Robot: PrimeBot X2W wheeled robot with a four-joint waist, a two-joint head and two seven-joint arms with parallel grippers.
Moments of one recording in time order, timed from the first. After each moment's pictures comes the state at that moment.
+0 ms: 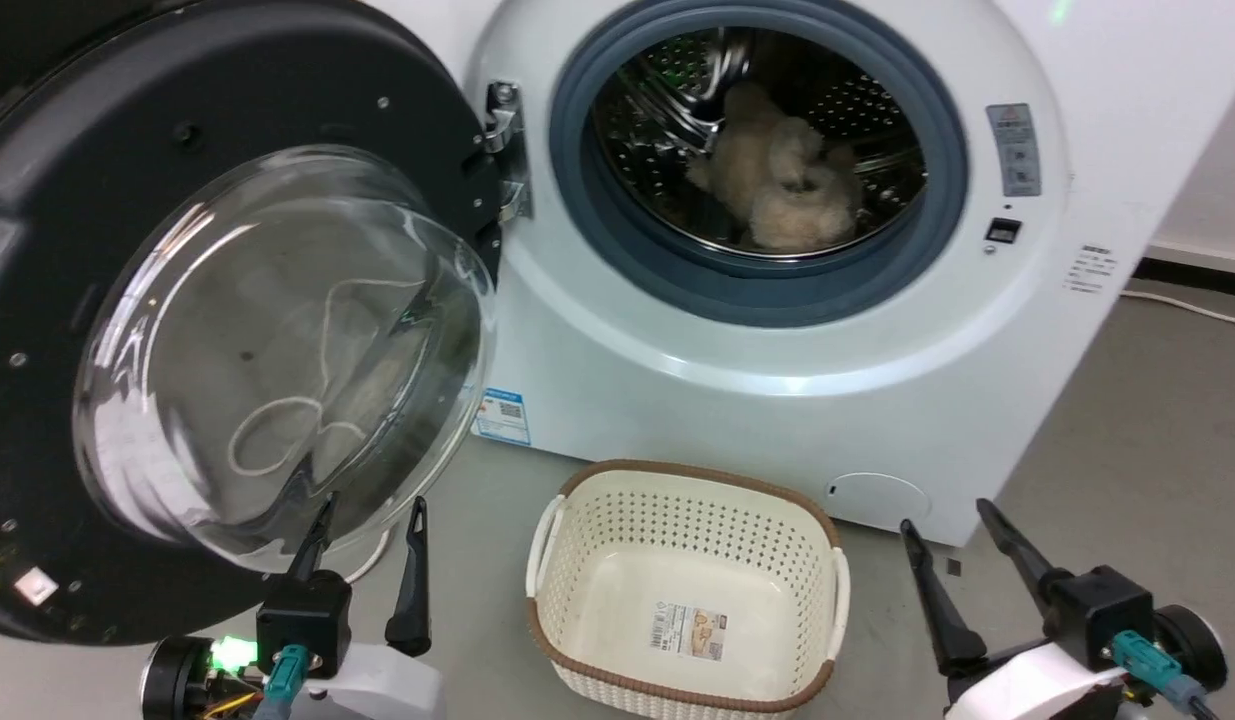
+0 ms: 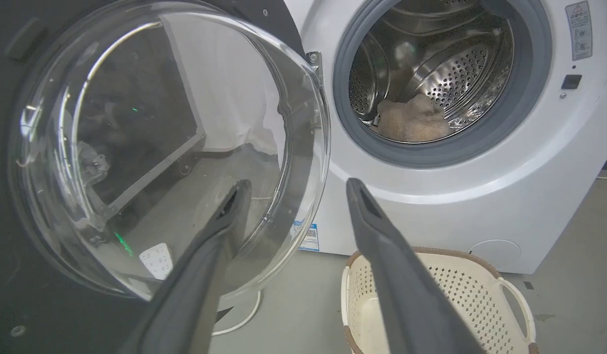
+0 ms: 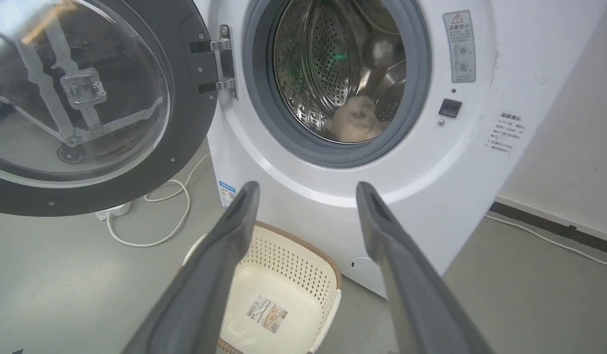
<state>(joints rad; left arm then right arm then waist) 0.02 0.10 -0.09 -0.02 0.00 0.07 -0.07 0.02 -0.06 0.02 0.03 0.02 0.13 -0.07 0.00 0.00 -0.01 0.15</state>
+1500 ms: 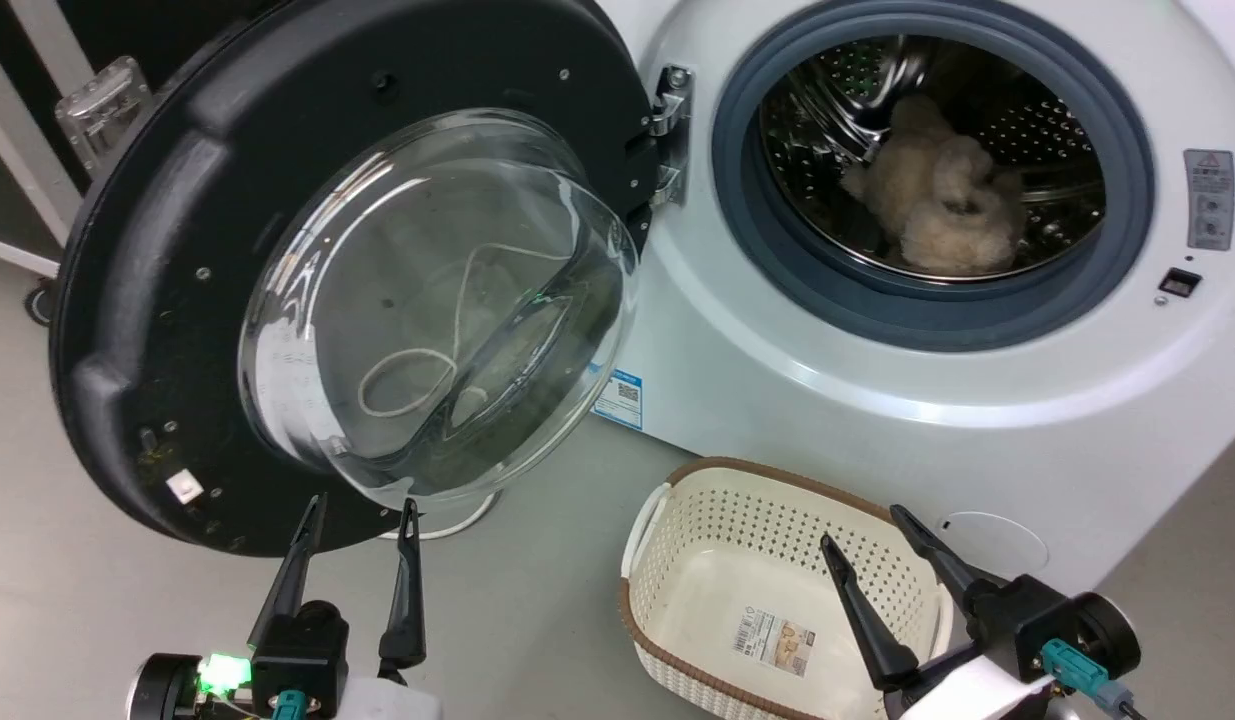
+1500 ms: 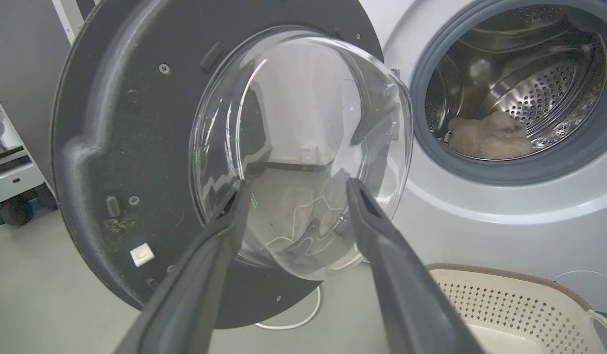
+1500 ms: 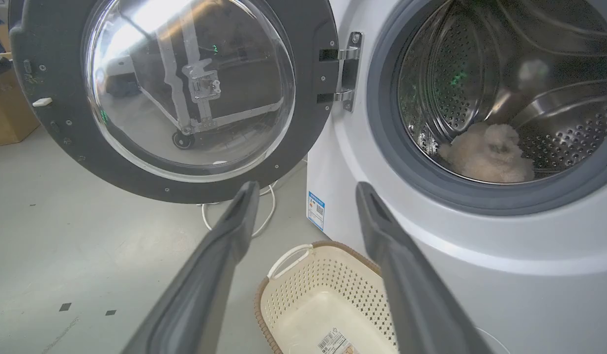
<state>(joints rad) 0.06 0.17 -0.16 -0.07 -0.01 0.17 -0.17 -0.03 -0.10 0.19 0.13 0.07 0.13 -0.17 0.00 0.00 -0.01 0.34</state>
